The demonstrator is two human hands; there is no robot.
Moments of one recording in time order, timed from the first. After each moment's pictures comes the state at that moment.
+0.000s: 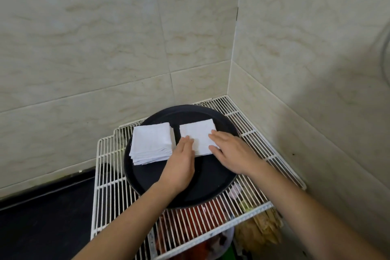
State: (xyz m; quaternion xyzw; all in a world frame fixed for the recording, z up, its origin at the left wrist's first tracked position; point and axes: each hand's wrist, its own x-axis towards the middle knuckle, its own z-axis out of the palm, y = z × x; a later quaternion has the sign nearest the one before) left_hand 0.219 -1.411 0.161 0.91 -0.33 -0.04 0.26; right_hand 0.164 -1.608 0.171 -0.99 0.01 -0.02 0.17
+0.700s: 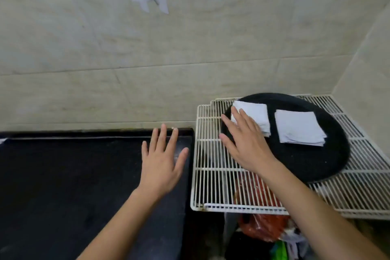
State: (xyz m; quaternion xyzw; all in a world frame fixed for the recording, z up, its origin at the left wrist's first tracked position) left_hand 0.152 -1.144 0.186 0.99 -0.08 0.08 0.11; right_hand 0.181 -1.402 0.192 -0.97 -0.13 -0.10 0.17
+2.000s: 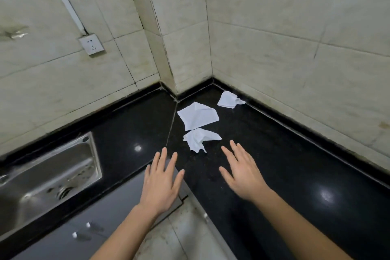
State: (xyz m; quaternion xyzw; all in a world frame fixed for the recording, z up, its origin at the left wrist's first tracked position) left_hand -0.040 -0.323 0.128 0.92 0.38 0.05 0.09; right_hand 0.174 -0.470 0.095 -0.84 -0.51 0.09 0.20
